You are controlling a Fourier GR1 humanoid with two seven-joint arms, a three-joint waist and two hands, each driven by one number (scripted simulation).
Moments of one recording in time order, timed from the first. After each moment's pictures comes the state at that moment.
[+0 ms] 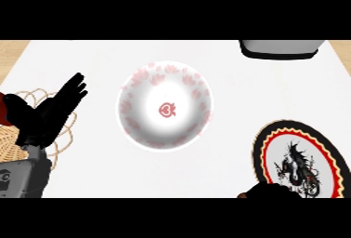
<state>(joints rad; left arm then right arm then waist) -0.22 0.25 0.13 -1.52 0.10 -0.21 0.30 0.05 -0.09 0.87 -2.43 1.51 0.42 1.11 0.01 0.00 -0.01</state>
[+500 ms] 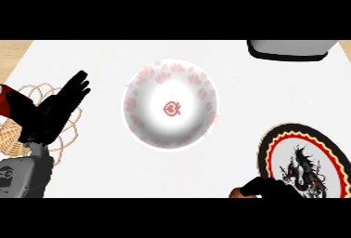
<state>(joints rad) -0.24 0.24 0.12 -1.51 0.10 -0.22 0.30 -0.02 -0.12 0.86 -2.42 1.45 0.35 1.12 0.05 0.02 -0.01</state>
